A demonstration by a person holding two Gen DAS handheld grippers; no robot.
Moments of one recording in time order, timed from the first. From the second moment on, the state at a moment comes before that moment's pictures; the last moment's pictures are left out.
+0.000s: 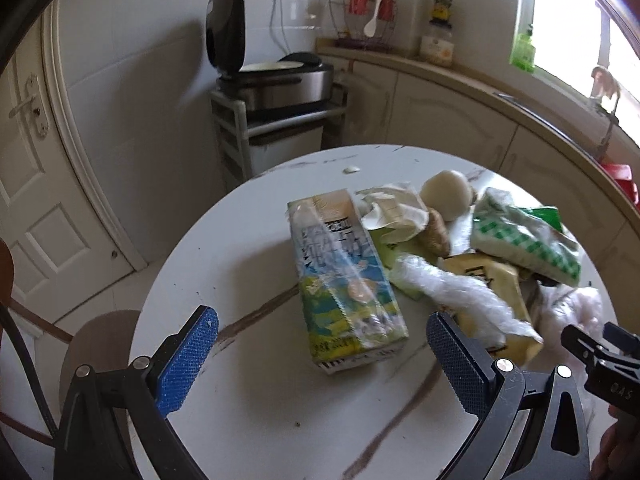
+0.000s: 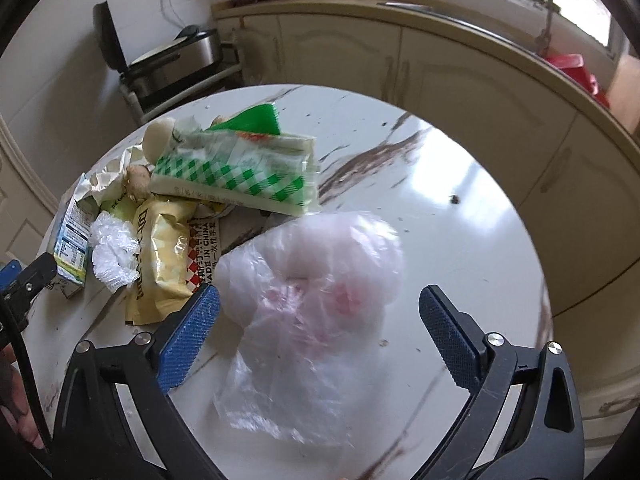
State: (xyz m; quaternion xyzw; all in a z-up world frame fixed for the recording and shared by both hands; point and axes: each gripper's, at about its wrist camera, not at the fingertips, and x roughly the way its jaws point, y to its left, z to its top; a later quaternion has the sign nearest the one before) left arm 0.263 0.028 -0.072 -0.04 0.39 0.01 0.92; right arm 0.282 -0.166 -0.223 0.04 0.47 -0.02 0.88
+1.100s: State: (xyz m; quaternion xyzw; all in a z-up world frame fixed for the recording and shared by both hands) left arm 0.268 0.078 -0.099 -0.03 0.44 -0.02 0.90; right arm 0.263 -0.177 -0.220 0.07 0.45 0.04 0.89
